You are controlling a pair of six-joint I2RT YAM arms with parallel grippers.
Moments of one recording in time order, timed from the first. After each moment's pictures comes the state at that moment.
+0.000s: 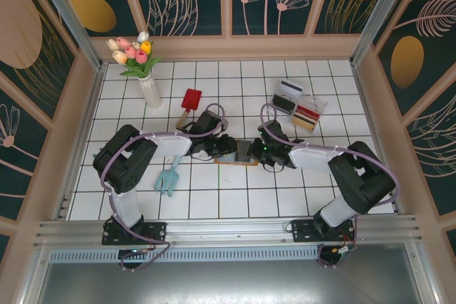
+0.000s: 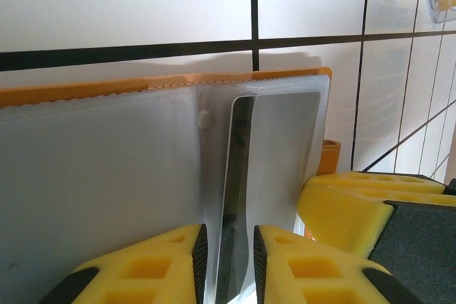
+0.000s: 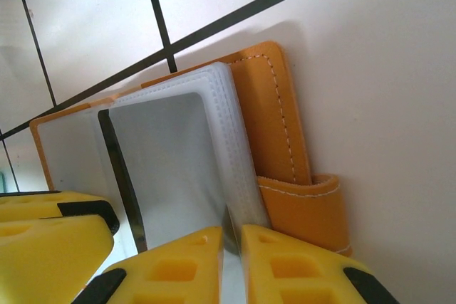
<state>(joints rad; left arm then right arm) -0.68 1.86 0.95 0.01 0.46 -0.87 0.64 1.55 0.65 -0.04 -0.17 0.99</state>
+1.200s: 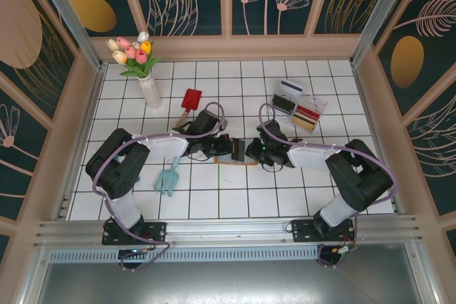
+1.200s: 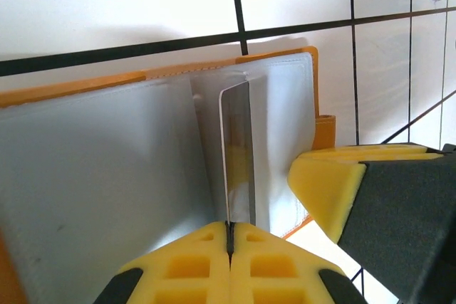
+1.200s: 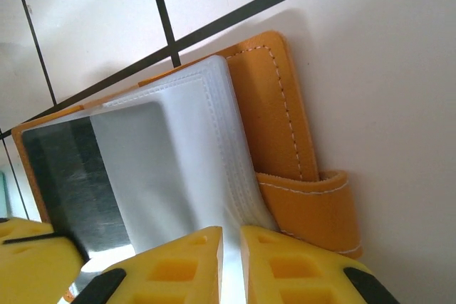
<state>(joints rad) -0.68 1.77 0.93 -0.07 0.41 -0.75 0.64 1.57 0.66 -0.04 -0.17 1.00</state>
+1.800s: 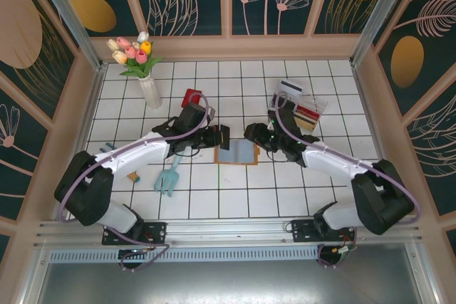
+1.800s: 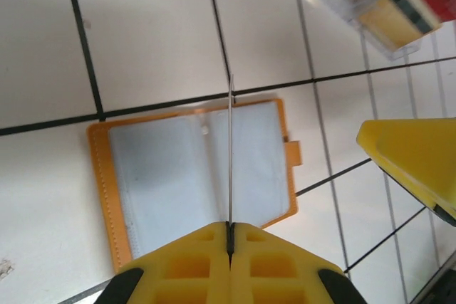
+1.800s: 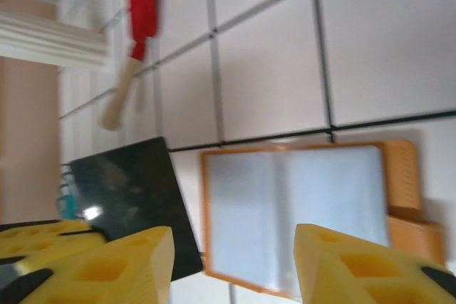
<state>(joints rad) -0.66 1.48 0.93 -0.24 0.25 -0.70 0.56 1.33 0.68 0.01 -0.27 0.92</state>
